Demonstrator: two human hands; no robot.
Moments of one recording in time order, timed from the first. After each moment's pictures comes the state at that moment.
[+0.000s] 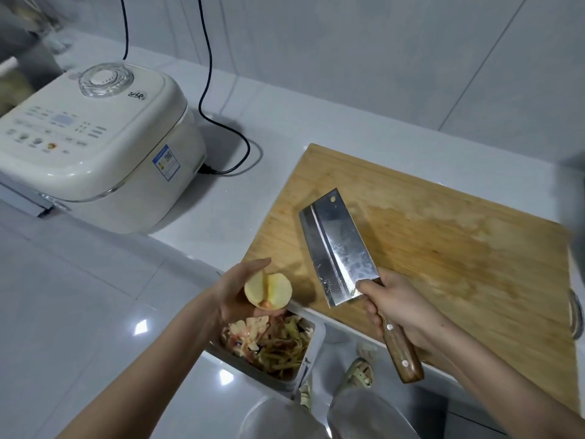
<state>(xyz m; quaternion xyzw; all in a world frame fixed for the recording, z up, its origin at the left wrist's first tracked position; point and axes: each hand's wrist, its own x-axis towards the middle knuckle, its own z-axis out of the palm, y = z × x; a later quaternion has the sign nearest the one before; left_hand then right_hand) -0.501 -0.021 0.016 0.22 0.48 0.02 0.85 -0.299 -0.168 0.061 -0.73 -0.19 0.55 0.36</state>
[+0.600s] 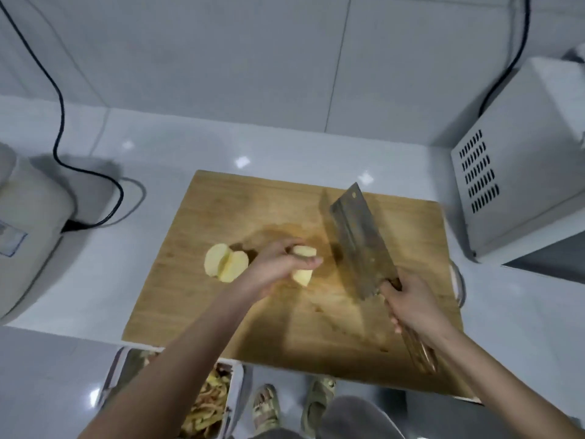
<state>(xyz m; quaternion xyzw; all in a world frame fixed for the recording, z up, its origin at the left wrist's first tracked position) -0.268 -0.067 0.033 0.59 0.38 -0.04 0.71 -0.152 -0.264 0.052 -0.84 -0.17 0.36 0.36</state>
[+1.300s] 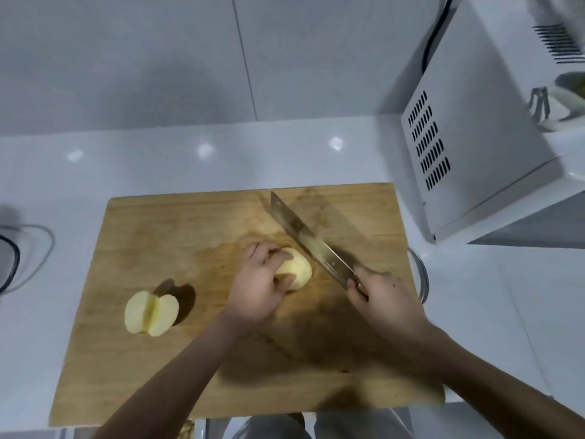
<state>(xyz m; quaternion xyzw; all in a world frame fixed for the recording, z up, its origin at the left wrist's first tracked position) -0.179 -0.095 -0.036 0.96 0.16 0.10 0.22 -0.079 -0.283 0.046 -0.90 -0.33 0.25 0.13</state>
